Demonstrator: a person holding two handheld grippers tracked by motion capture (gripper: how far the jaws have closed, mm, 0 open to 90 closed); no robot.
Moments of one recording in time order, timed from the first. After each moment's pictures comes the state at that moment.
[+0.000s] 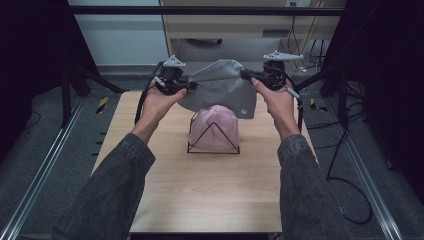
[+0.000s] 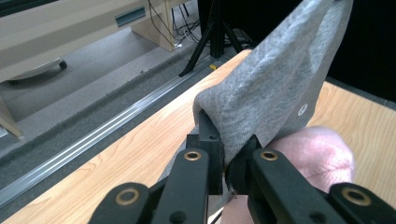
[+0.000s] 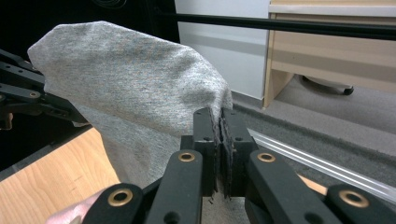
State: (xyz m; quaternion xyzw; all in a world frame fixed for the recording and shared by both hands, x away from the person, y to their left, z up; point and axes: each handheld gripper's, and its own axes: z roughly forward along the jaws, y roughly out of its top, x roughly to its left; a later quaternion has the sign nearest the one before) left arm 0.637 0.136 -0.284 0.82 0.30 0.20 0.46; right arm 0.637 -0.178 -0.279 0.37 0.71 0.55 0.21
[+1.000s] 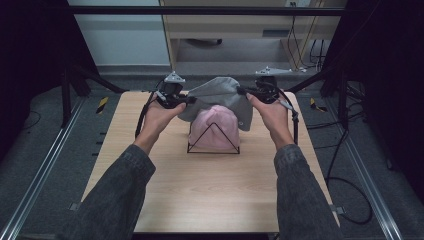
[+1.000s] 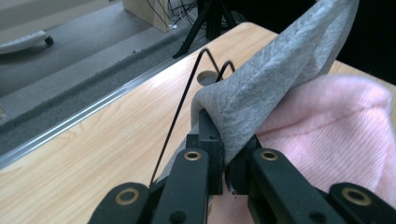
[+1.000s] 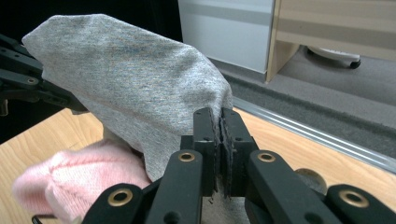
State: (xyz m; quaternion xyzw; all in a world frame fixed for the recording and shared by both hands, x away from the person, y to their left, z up) left arm 0.635 0.143 -0.332 0.82 0.31 0.17 0.44; right arm 0.633 -0.168 -0.323 0.39 0.74 0.52 0.19
